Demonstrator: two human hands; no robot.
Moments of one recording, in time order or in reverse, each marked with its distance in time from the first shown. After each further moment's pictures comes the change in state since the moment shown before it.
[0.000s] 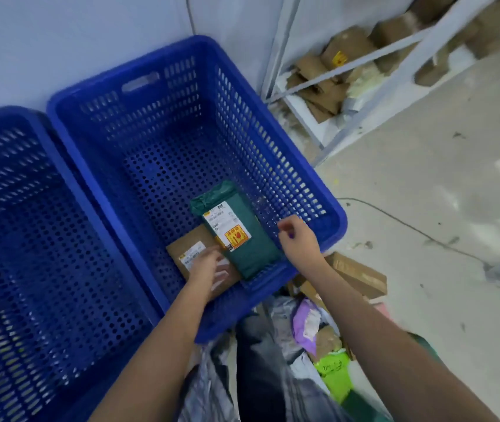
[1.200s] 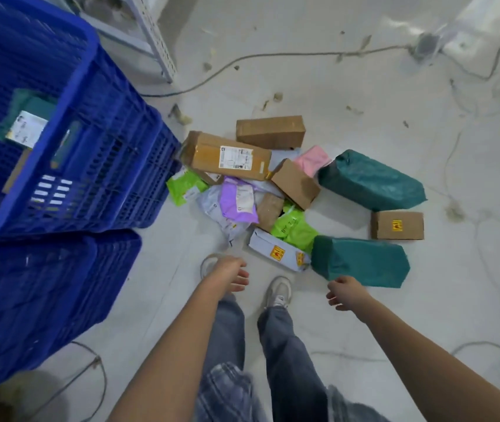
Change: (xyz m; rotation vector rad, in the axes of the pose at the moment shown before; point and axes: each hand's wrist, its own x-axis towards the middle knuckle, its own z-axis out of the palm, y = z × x) left_hand -0.106 -0.418 0.156 0.907 -0.219 -0.179; right_hand -0.406 0.470 -0.047 0.481 -0.111 1.038
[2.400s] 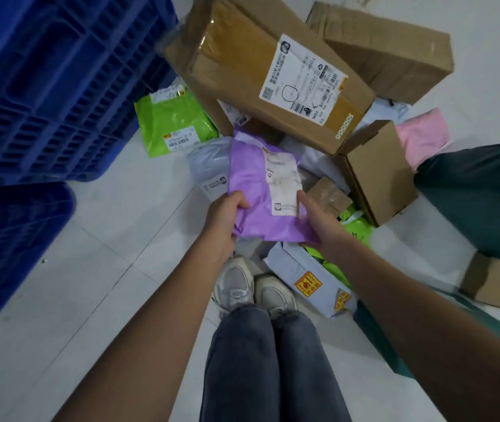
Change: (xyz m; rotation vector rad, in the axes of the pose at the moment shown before) left_hand 0.384 0.046 -0.043 -0.676 0.088 0.148; right_hand 0.359 -0.170 0.179 0.262 -0.181 -0.041
